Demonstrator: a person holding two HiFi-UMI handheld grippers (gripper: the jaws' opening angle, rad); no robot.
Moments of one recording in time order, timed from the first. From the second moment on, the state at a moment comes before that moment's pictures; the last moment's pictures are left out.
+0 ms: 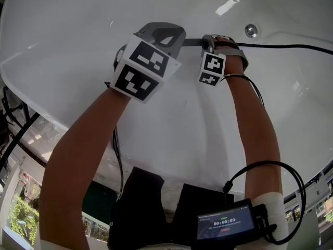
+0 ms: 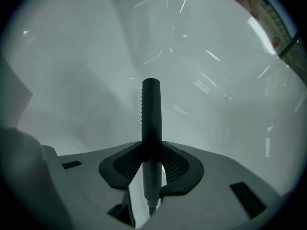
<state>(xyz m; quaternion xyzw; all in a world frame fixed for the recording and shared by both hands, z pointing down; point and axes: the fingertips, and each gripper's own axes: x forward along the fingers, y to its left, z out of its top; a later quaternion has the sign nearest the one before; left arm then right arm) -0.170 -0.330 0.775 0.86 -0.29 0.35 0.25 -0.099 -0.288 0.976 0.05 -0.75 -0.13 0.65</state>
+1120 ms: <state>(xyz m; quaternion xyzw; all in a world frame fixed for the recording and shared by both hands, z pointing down) -0.066 -0.272 0.440 0.91 -0.36 0.16 0.17 0.049 -0.166 0.397 0.57 -0.78 -0.14 0.21</state>
